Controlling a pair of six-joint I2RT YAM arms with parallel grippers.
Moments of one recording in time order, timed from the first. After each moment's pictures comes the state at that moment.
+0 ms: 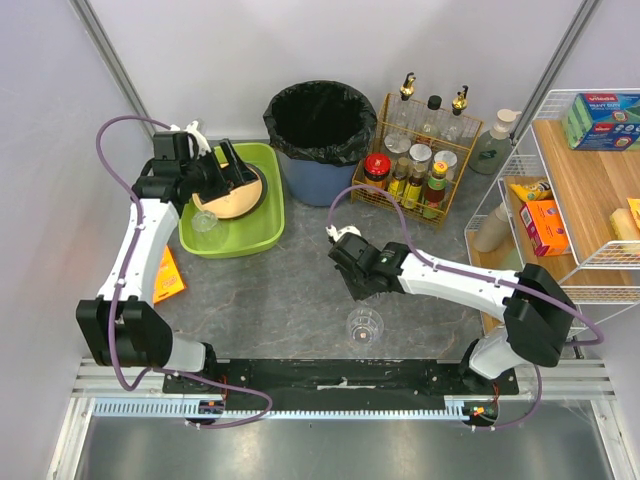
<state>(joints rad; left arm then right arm) -0.02 1.41 1.36 -0.61 0.37 -0.43 0.98 1.52 1.05 -0.67 0.21 0.44</state>
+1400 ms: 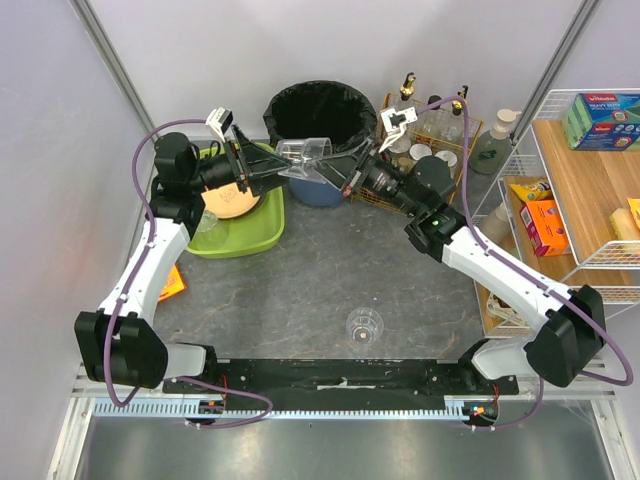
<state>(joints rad) -0.12 1.31 1.17 0.12 1.04 -1.13 0.67 1.37 1.18 0.49 -0.35 0.74</state>
